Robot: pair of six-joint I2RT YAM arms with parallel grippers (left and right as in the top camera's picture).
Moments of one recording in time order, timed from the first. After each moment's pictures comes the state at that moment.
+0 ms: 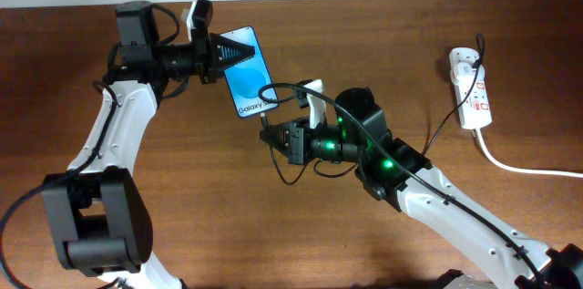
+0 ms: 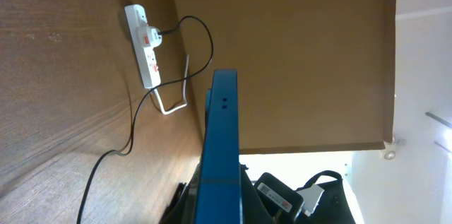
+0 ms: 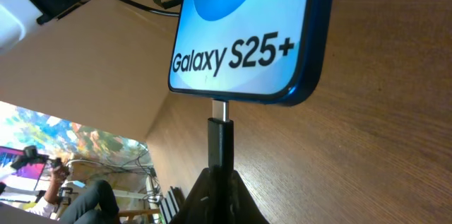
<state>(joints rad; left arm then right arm) 0.03 1.86 1.43 -0.16 1.42 -0.76 0.59 1.41 0.91 0.08 -0.63 0.68</state>
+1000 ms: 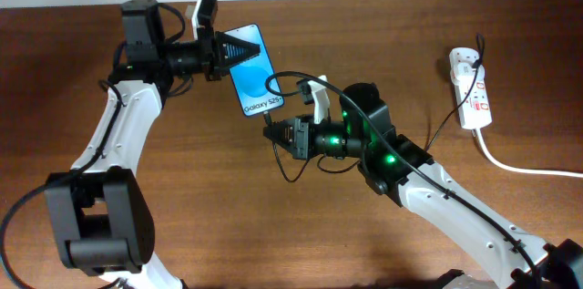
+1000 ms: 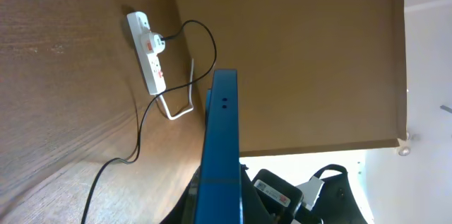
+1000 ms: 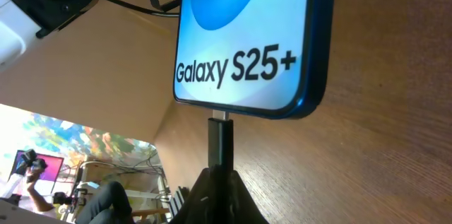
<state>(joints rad) 0.00 1.86 1.43 -0.13 1.39 -0.74 0.55 1.43 0.91 0.10 -0.68 0.71</state>
